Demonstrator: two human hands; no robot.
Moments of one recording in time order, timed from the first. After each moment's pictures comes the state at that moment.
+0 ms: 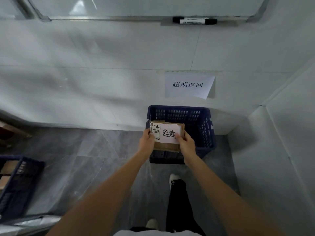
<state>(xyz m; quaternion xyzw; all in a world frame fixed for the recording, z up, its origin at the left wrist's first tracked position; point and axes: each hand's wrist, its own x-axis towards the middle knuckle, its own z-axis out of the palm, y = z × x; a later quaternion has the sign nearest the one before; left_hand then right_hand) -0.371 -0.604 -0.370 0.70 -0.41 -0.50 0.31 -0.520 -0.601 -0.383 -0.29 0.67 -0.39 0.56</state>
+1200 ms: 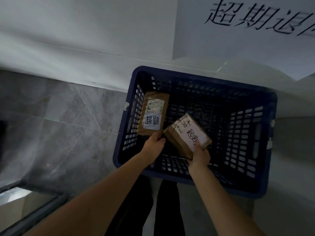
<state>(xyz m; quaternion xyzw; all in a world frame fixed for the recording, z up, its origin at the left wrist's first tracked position) -0.422 -0.829 -0.742 0.71 -0.23 -0.66 0.12 -0.575 -0.815 -0.771 0.11 0.77 -0.34 0.52</state>
